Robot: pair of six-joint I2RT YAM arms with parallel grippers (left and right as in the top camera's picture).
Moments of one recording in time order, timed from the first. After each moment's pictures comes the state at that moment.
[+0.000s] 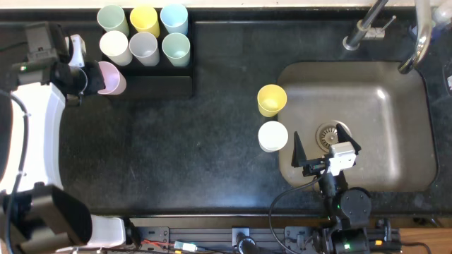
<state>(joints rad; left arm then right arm) 0.22 1.63 1.41 -0.92 0.03 -0.10 0.13 0.01 0.02 -0.01 -0.07 0.00</state>
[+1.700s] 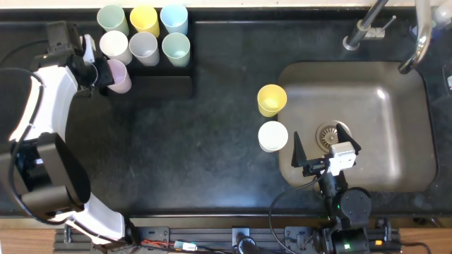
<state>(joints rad) 0.22 1.85 1.41 -0.74 0.02 -0.14 0.13 0.01 0.02 -0.01 -0.07 0.00</state>
